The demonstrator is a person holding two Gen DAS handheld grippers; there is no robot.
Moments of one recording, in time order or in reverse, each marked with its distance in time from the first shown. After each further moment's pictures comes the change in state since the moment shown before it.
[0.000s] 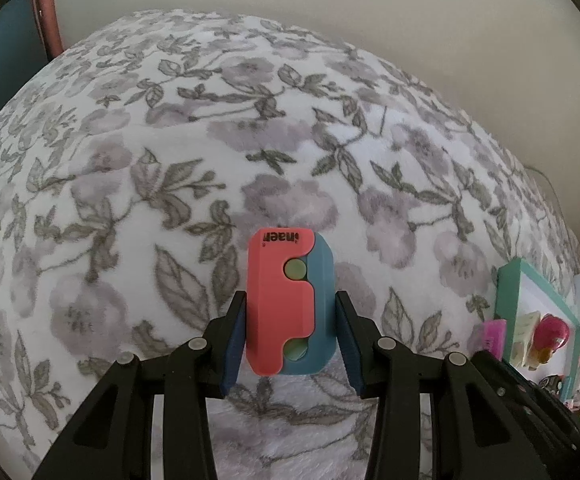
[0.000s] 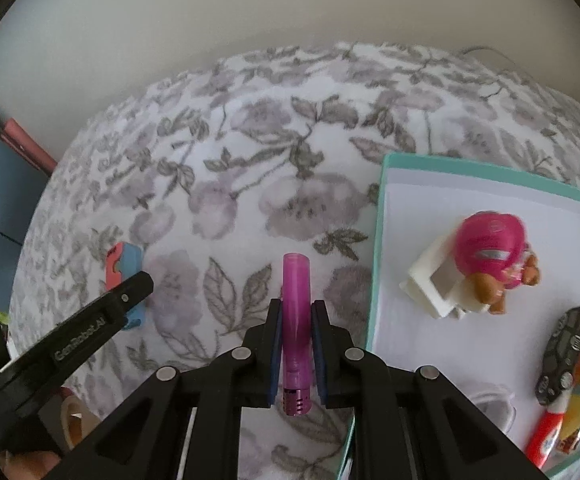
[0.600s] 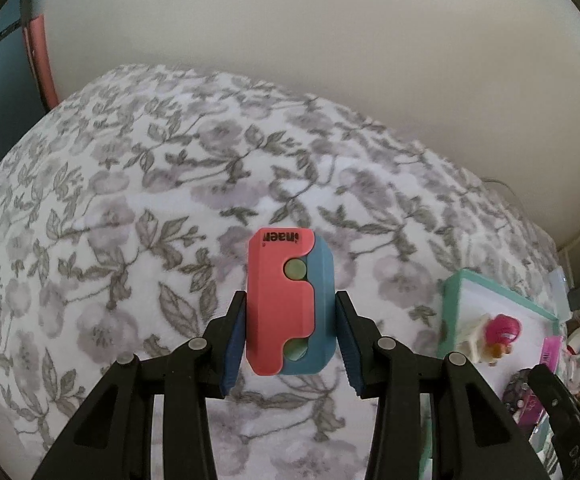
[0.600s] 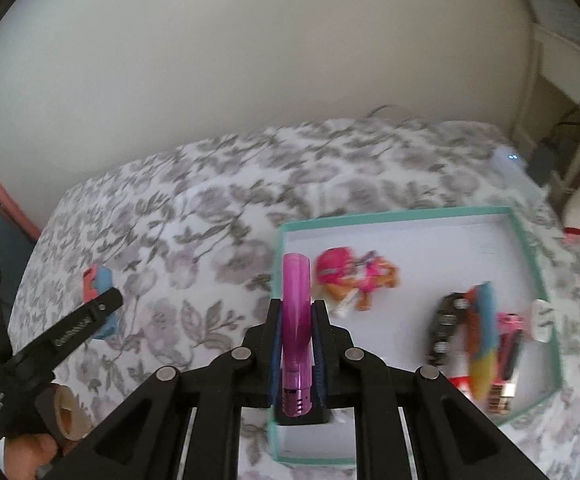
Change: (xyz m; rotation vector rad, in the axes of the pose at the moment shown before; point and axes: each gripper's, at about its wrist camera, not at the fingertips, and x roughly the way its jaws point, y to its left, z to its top) left arm -0.058 -0.034 0.002 0.081 -0.135 -0.038; right arm -0.100 -0.033 -0.019 0.121 -0.231 -0.141
